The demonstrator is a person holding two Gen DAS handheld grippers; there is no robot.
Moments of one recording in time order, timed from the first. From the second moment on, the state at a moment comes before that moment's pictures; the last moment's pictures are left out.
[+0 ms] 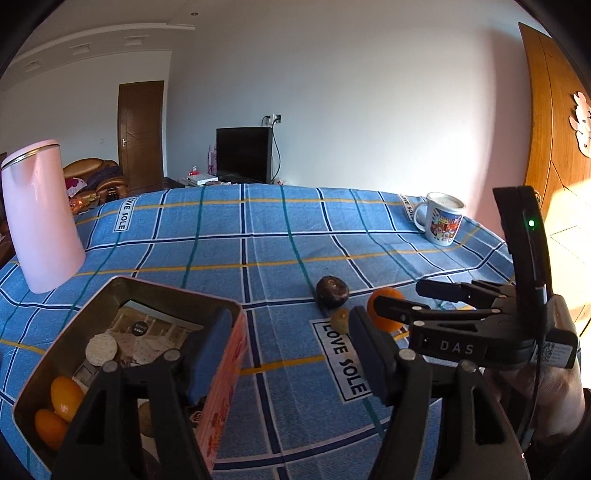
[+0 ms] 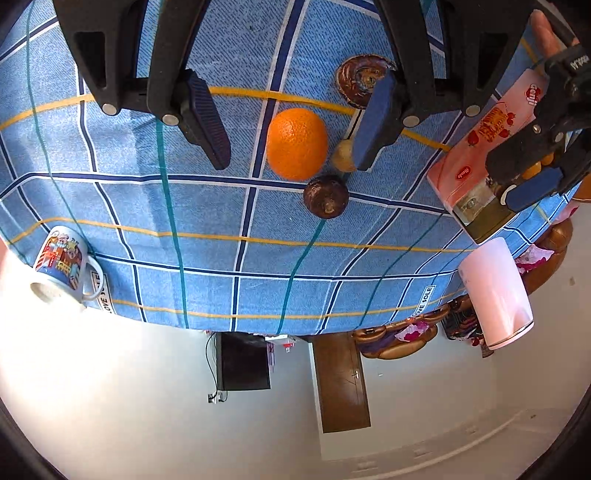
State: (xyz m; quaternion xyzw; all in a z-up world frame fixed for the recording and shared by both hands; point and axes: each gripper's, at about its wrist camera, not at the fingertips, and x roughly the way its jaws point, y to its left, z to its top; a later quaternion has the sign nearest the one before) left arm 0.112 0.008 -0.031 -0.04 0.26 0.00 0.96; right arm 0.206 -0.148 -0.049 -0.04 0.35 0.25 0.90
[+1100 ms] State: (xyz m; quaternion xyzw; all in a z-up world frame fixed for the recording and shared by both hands) left arm 0.158 -0.064 -0.069 -0.01 0.40 -0.11 0.91; right arm 0.179 -0.209 -0.046 0.02 0.32 0.23 0.92
